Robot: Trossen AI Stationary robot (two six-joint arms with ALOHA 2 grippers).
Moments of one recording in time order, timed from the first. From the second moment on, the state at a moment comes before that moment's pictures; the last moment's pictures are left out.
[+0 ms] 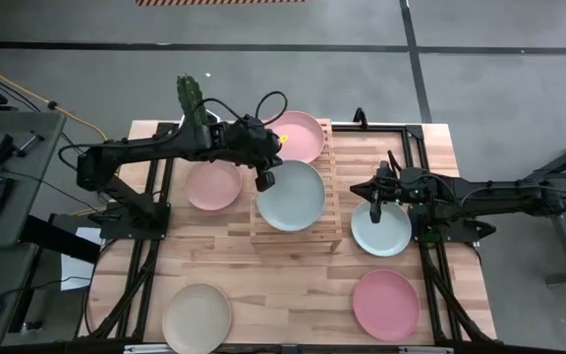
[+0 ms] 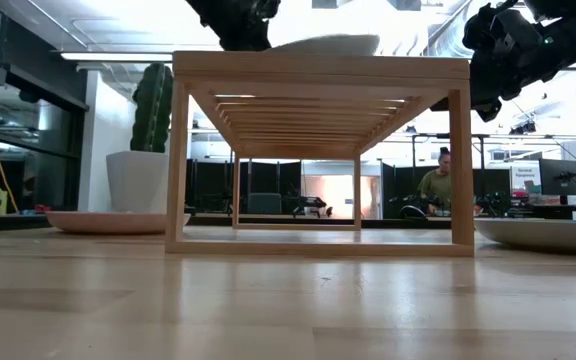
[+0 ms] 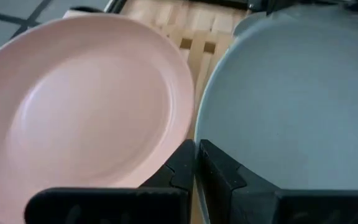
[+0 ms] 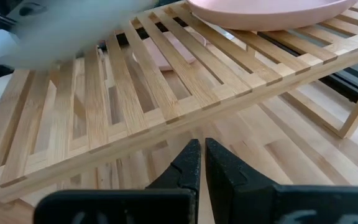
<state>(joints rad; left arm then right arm) 0.25 1.53 1.38 -0.57 -0.01 0.01 -0.08 0.62 0.38 -0.14 0.14 0.23</state>
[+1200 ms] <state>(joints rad) 0.25 0.80 0.68 0.06 0.07 -0.05 -0.04 1.09 0.77 0.01 0.04 0.24</state>
